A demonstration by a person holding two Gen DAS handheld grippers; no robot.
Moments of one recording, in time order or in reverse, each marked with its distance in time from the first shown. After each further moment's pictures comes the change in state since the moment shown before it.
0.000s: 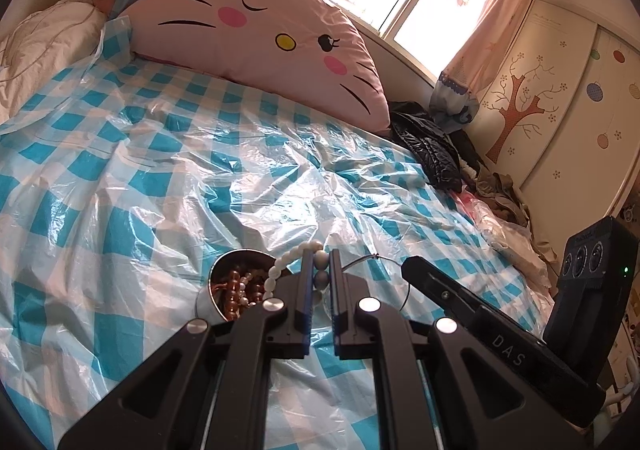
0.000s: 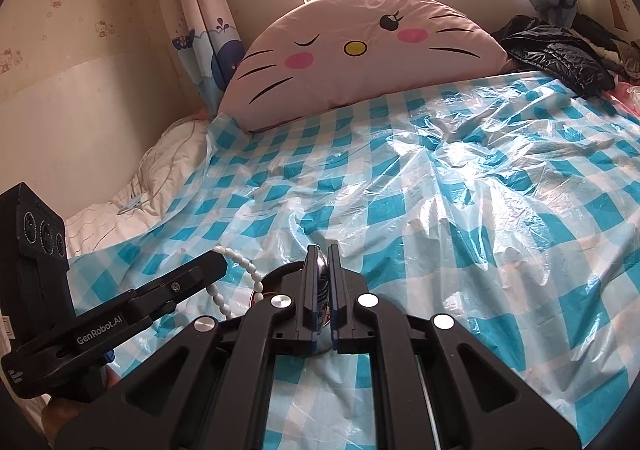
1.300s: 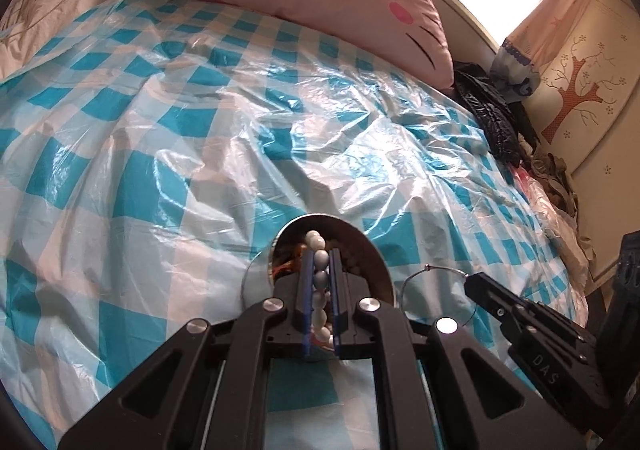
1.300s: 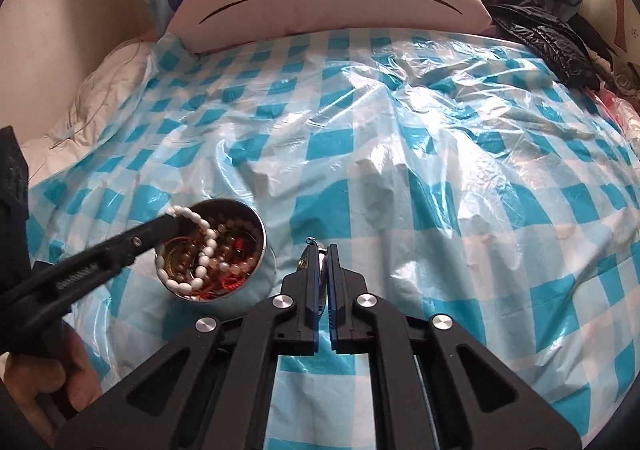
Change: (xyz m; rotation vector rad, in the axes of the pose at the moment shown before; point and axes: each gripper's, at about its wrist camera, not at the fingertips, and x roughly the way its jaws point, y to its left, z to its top) left arm 0.066 0.051 -0.009 -0.106 0.201 0.169; right arm 0.057 -0.010 -0.009 -0.096 0.248 -0.195
